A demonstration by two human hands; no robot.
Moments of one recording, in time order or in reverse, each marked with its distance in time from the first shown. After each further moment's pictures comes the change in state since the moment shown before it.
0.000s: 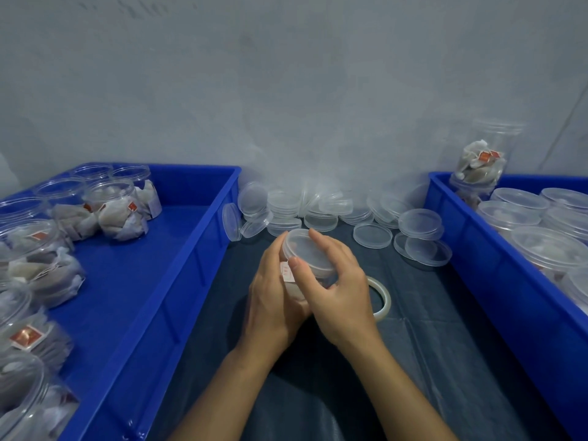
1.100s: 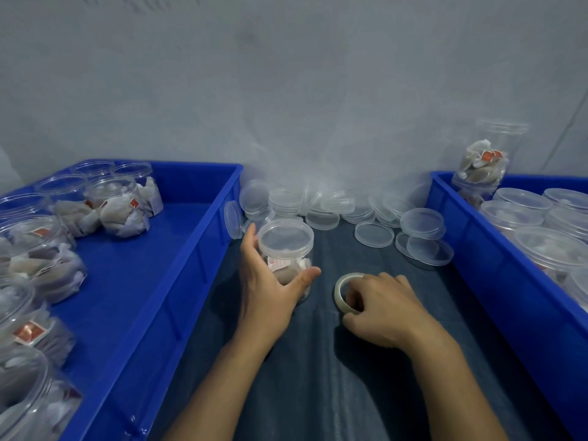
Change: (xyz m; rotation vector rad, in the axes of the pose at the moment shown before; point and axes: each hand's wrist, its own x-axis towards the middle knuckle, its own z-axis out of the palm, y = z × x) left_hand 0.009 -0.019 -0.002 -0.015 0.115 -0.143; right_hand 0.015 0.012 -0.073 -1.081 -0.599 0.169
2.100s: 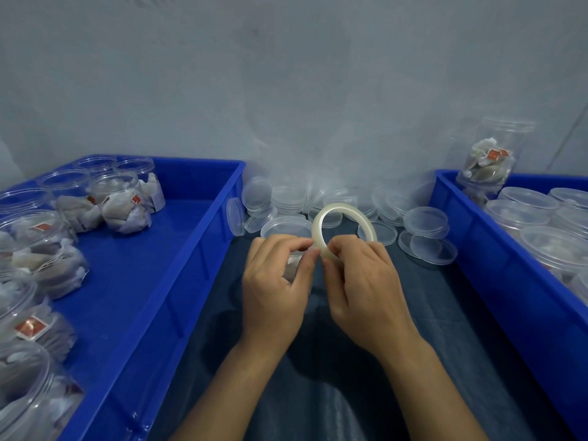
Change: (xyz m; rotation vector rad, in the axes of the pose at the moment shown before) left_hand -0.011 0.036 -0.007 0.107 0.178 0.481; right_hand -0.001 -0.041 0.007 0.286 0.884 -0.461
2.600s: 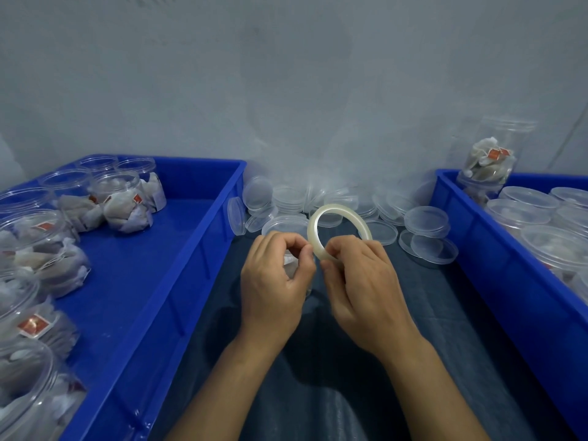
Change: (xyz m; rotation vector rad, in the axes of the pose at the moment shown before) left_hand 0.005 -0.001 -0.002 -0.009 -0.044 -0.067; right_hand -0.001 -0.001 -0.004 0.078 -0.041 -0.023
